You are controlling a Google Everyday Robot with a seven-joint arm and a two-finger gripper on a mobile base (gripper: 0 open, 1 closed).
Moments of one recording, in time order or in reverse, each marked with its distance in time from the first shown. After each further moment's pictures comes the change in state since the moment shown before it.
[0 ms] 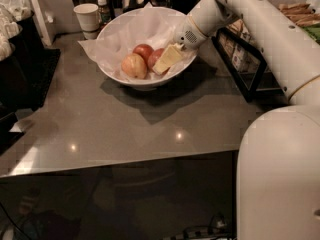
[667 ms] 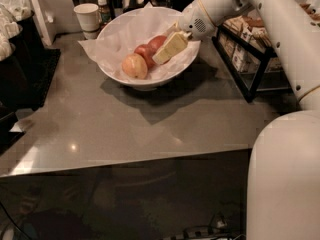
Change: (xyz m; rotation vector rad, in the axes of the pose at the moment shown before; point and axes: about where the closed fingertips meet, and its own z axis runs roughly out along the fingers) arm -0.026 0.024 -0.039 -0.051 -0.136 -0.113
